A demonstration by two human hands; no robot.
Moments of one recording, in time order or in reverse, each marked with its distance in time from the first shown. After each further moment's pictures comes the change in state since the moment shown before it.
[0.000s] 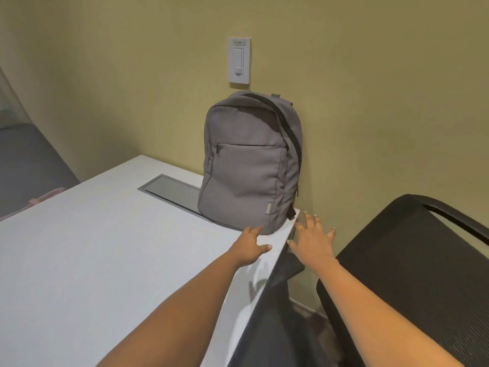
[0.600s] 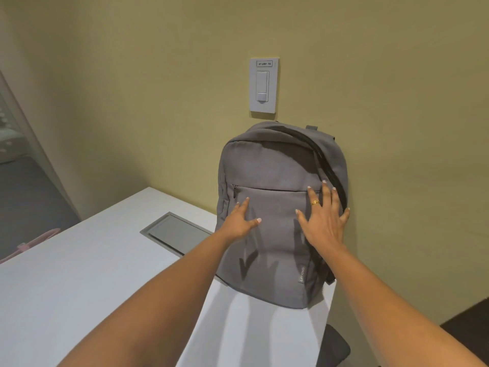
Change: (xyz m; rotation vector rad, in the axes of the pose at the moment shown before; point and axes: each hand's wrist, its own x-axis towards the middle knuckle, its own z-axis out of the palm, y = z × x) left_hand 0.168 -0.029 -0.152 -0.114 0.242 0.008; right_hand 0.203 -0.052 -0.053 0.283 0.384 0.061
